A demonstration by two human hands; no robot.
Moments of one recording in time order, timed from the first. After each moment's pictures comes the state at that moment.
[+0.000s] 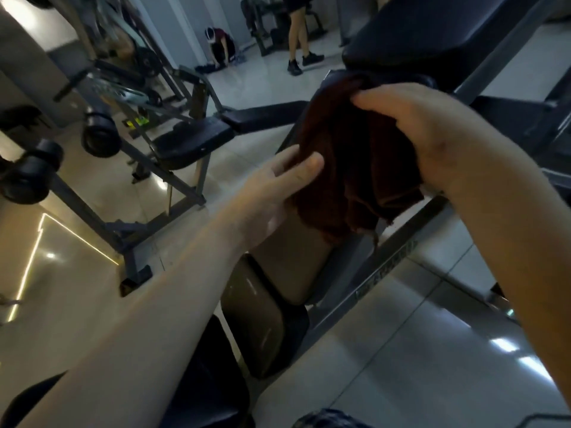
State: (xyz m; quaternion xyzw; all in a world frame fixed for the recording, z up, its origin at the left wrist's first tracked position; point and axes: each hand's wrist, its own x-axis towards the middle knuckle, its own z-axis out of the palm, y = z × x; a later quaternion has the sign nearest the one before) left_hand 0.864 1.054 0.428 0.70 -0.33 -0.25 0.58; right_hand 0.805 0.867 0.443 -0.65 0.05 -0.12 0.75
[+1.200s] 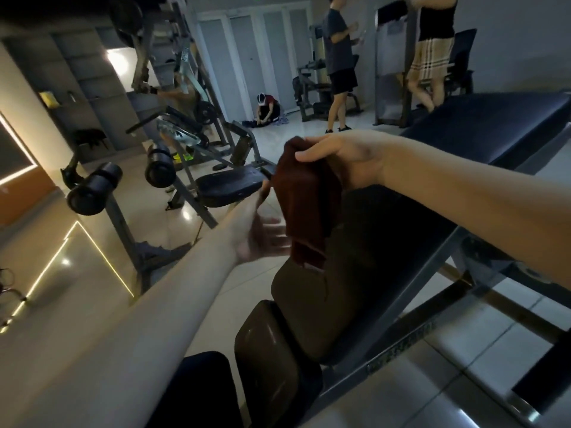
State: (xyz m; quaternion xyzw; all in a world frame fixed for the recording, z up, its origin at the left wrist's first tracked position) left_hand 0.907 1.106 0.470 0.66 0.02 -0.24 0.71; right_hand 0.901 0.909 0.533 -0.72 -0.12 0.16 0.67
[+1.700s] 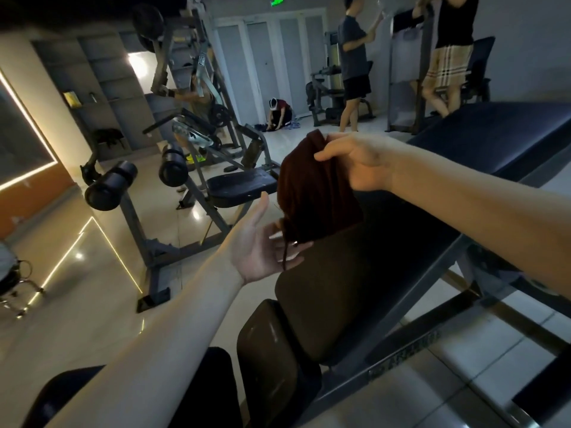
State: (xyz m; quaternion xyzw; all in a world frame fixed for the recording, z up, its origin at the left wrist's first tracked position) left_hand 0.895 1.115 0.445 0.57 -0.01 -0.28 0.78; right_hand 0.895 0.910 0.530 -0.64 -0.10 0.08 0.76
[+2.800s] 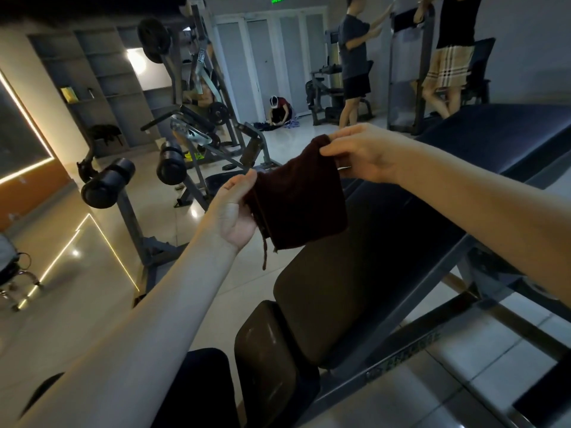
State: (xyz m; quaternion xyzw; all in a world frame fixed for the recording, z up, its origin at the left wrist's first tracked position) left_hand 0.918 1.120 0.474 0.44 -0.07 -0.07 0.89; right_hand 0.913 0.894 0.532 -0.73 -0.09 0.01 0.68
